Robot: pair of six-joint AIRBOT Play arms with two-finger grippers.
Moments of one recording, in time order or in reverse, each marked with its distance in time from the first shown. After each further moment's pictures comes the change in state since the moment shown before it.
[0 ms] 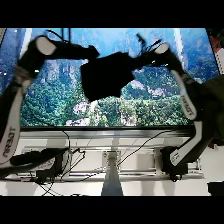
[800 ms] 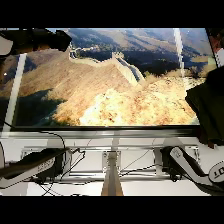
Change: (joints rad) left arm 0.102 0.172 0.000 0.106 -0.028 0.000; right arm -0.929 0.818 0.008 -0.962 0.313 0.445
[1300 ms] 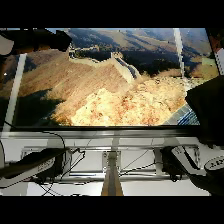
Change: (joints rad) left arm 0.000 -0.004 0.000 0.001 0.000 0.000; right arm -0.248 -0.003 -0.007 0.111 0.098 0.016
